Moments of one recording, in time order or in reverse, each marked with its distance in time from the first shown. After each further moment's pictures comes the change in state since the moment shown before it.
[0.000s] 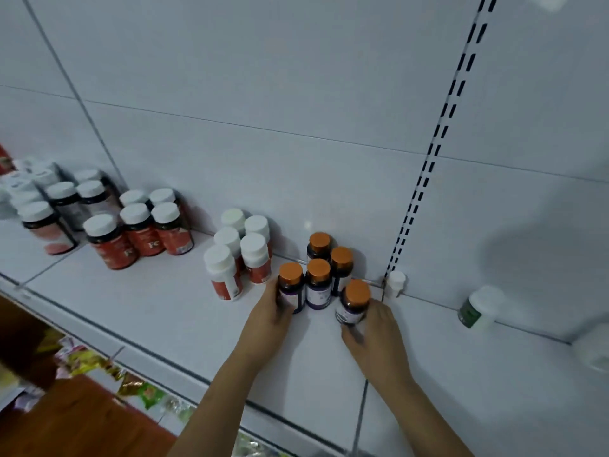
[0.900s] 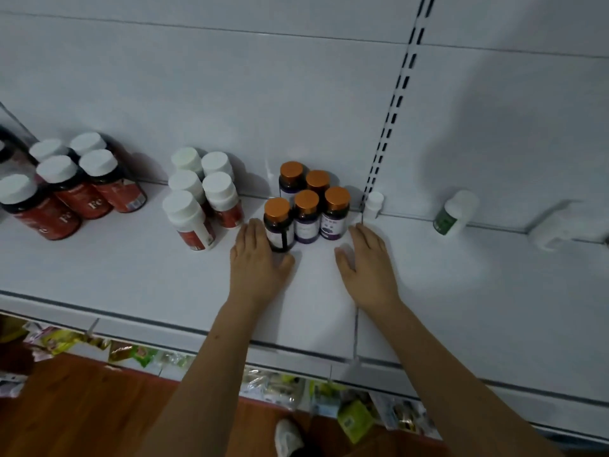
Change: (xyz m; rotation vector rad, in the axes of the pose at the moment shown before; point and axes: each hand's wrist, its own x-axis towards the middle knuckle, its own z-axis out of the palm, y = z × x) left_hand 0.011 -0.028 0.019 0.538 -0.022 0.039; right_hand -0.015 -0.010 0.001 -0.149 -0.025 0.236
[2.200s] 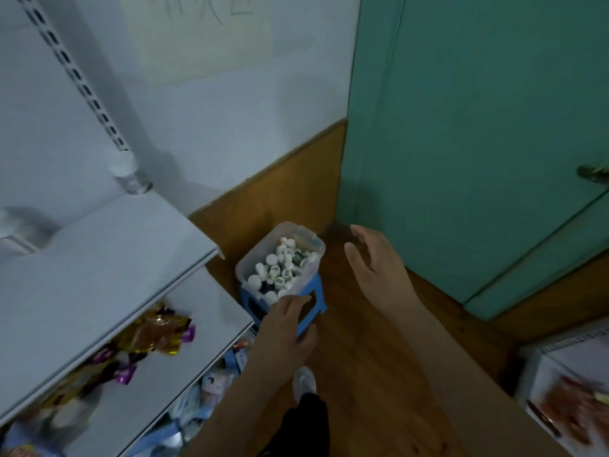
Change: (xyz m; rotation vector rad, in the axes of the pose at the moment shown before) left_hand -0.447 0.583 0.357 -0.230 -0.772 1.067; right_hand -0.506 0.496 -0.458 0.045 0.659 0.710
